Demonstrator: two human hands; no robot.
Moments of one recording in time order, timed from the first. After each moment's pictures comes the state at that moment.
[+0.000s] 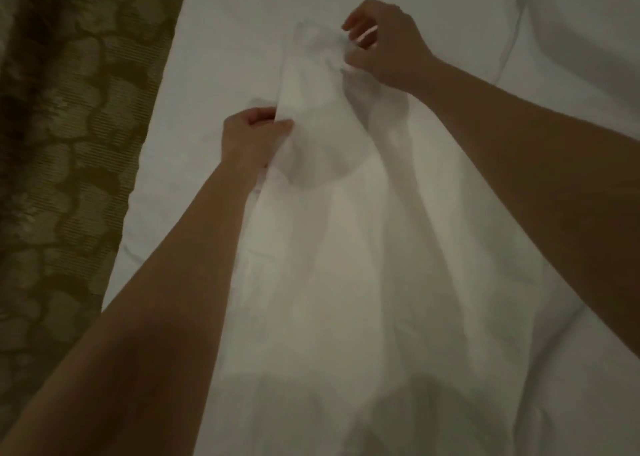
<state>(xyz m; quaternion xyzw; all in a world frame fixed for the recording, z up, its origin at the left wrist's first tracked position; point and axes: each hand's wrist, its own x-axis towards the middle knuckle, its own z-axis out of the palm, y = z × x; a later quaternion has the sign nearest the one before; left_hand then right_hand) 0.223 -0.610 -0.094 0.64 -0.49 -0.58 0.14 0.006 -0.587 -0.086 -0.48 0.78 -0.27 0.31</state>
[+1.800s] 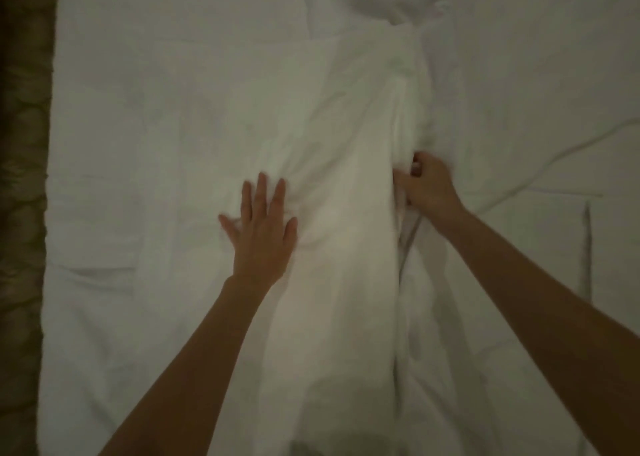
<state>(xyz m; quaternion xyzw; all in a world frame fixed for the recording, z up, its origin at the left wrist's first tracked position) 0.201 -0.359 -0.090 0.40 -0.88 -0.21 -0.13 -0.019 -0.235 -0.084 -0.08 0.84 -0.40 0.35</state>
